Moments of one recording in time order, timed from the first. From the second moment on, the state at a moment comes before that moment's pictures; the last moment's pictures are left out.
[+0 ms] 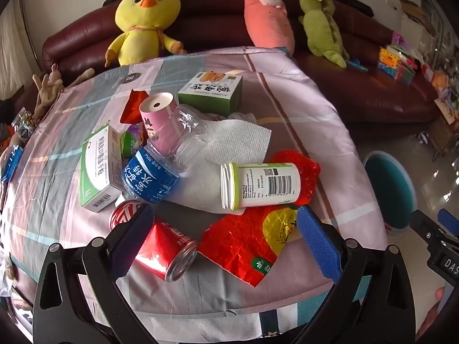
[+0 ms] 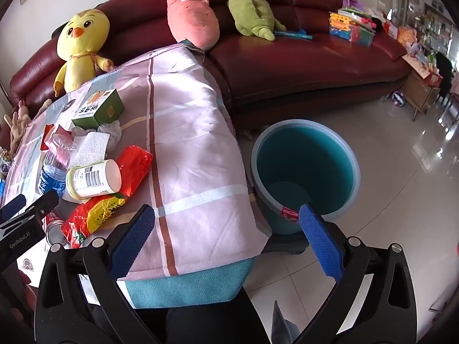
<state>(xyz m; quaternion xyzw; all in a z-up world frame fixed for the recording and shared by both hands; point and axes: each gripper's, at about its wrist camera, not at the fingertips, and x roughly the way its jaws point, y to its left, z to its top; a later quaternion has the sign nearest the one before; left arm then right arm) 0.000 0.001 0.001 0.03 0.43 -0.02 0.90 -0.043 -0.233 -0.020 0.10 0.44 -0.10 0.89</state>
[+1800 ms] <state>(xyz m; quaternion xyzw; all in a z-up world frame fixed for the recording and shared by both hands) -0.005 0.010 0.001 0.02 0.43 -0.02 0.90 -0.046 -0.233 -0.022 0.11 0.45 -0.11 0.88</state>
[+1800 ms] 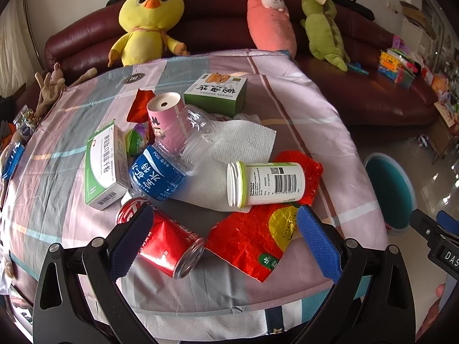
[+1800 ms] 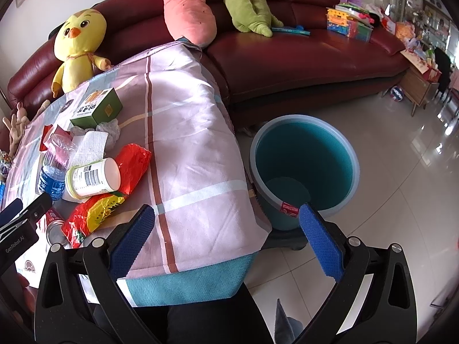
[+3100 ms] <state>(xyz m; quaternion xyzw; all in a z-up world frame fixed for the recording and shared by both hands) 0.116 0.206 -0.050 -0.11 0.54 0.08 0.83 0.087 -0.094 -0.011 0.13 0.54 0.09 0.83</state>
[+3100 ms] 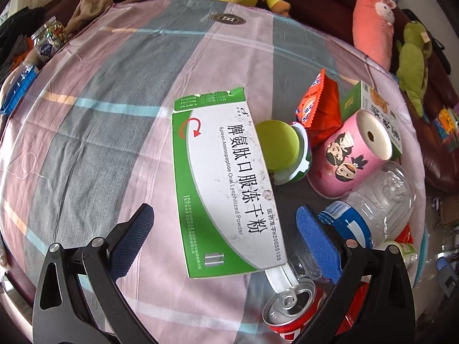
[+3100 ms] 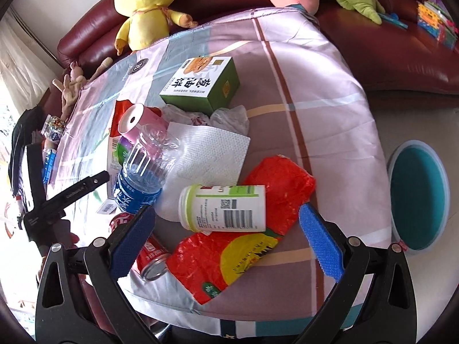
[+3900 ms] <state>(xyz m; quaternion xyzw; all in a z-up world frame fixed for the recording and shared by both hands) 0.100 0.263 -0.067 -0.11 0.54 0.09 0.83 0.156 0.016 -0.065 0.22 0.60 0.11 0.76</state>
